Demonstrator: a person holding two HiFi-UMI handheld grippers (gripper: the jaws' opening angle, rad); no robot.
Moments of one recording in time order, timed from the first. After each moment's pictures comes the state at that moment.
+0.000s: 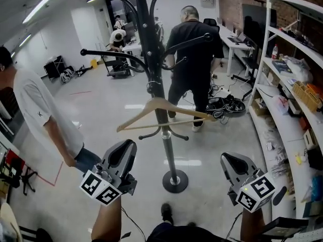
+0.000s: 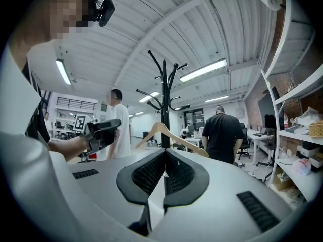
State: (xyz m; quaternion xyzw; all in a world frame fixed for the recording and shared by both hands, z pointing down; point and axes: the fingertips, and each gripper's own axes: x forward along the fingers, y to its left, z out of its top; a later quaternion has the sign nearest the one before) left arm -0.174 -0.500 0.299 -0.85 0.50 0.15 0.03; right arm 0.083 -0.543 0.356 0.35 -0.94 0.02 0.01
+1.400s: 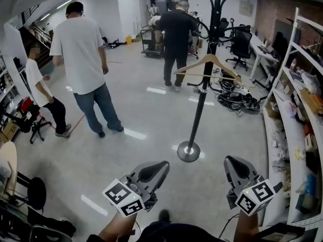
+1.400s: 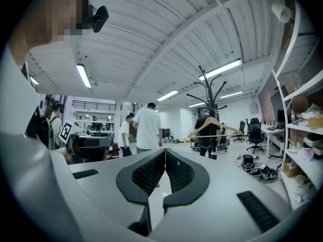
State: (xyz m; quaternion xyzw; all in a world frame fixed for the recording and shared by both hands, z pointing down) left arm -0.114 -0.126 0.373 -0.84 0.52 0.12 -0.09; right arm 0.047 -0.220 0.367 0.28 -0.96 0.04 0.03
